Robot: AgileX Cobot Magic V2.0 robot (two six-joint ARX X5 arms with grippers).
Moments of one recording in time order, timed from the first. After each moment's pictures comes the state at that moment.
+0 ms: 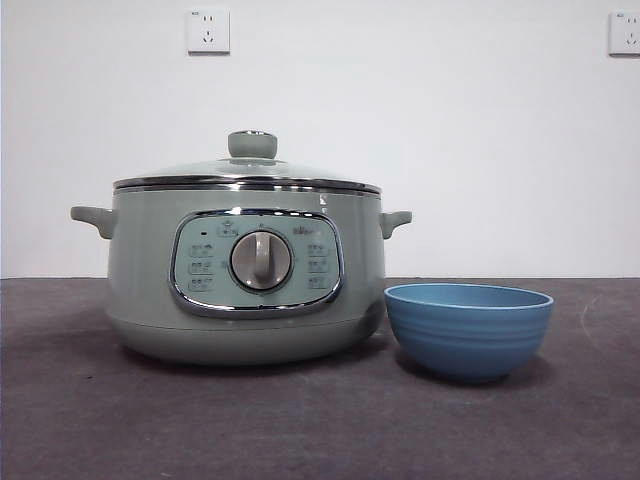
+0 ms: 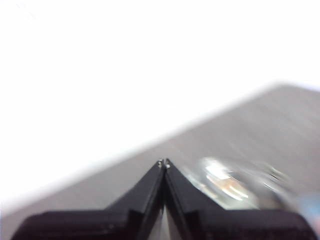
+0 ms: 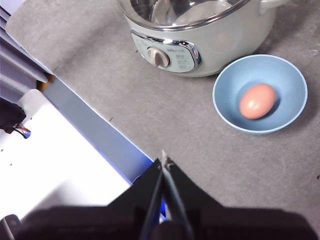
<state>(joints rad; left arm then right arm) -0.10 0.68 1.10 -0.46 0.28 0.22 0.49 0.76 1.02 -1.06 -0.39 0.00</state>
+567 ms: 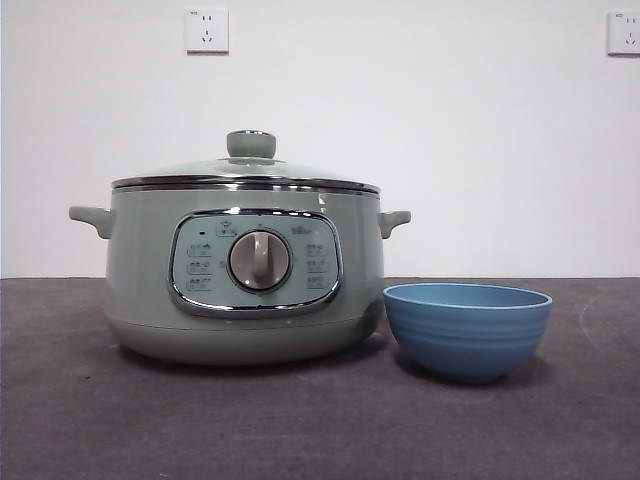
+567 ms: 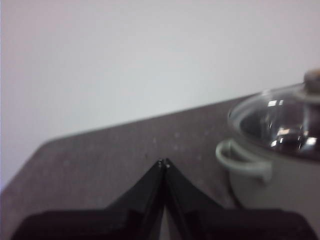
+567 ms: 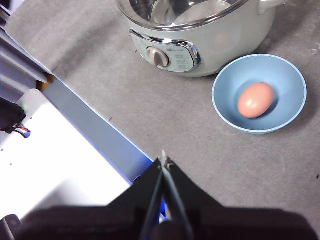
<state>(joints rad) 0.05 0.12 0.13 0.02 0.12 0.15 0.49 0.76 1.02 -1.06 -0.39 0.00</state>
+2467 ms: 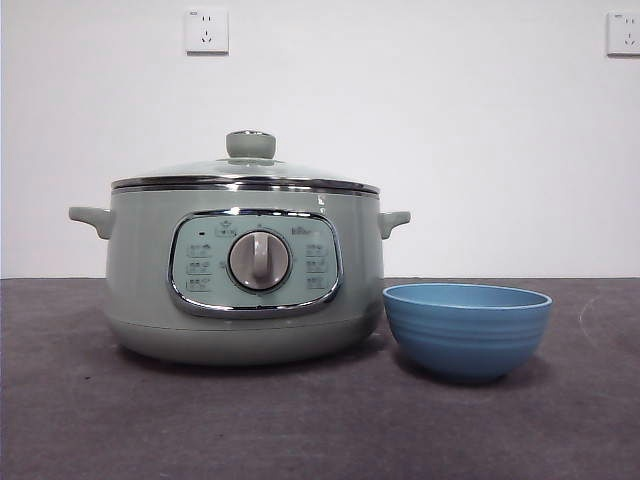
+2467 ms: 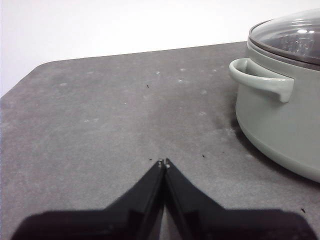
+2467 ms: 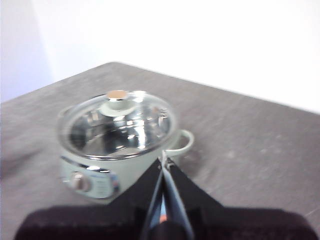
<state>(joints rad) 0.05 0.00 0.02 -0.19 0.05 0.08 0.16 0.41 0.69 -0.46 -0.44 -0.14</state>
